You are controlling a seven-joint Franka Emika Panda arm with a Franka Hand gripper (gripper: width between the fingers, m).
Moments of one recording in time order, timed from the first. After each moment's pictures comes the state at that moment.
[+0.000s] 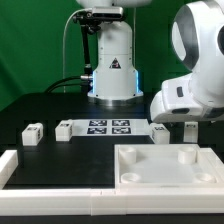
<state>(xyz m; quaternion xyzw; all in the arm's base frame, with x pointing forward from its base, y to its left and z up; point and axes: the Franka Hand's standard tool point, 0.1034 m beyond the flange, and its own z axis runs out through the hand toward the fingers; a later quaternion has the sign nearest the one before) 0.378 0.164 0.017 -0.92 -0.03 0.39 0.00</state>
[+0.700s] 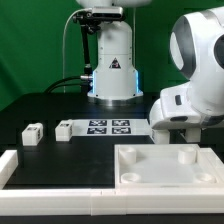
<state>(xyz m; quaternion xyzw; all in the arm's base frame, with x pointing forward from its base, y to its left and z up) 0.375 0.163 0.007 -0.92 -0.02 0.39 0.00</state>
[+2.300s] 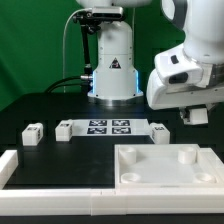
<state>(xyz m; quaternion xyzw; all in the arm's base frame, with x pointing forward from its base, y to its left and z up) 0.442 0.145 0.066 -0.97 -0.07 0.21 0.04</state>
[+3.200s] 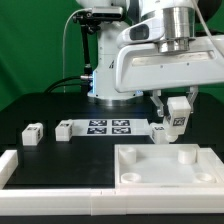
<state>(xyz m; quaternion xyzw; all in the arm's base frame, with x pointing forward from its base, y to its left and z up) 0.540 0.084 0.106 -0.97 -0.08 -0.21 0.03</state>
